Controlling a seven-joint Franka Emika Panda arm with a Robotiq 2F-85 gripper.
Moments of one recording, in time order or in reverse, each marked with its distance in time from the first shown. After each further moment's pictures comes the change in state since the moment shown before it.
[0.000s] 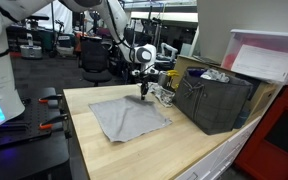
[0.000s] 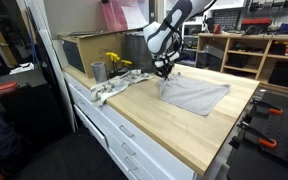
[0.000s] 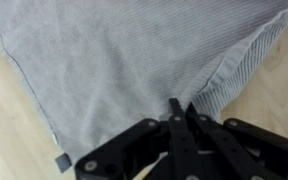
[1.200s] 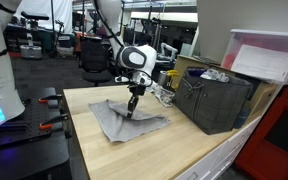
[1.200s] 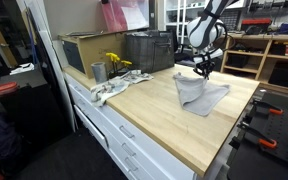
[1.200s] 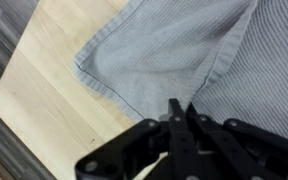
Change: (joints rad) arm -0.146 -0.324 -0.129 -0.599 -0.006 0.199 0.097
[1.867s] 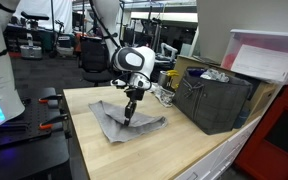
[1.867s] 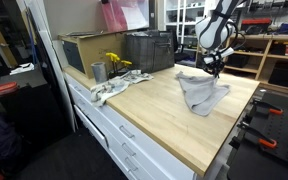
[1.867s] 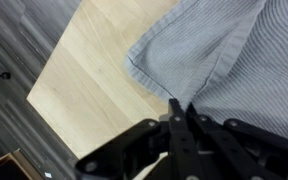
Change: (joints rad) arm -0.003 -0.031 -0.081 -0.081 -0.101 0.042 0.000
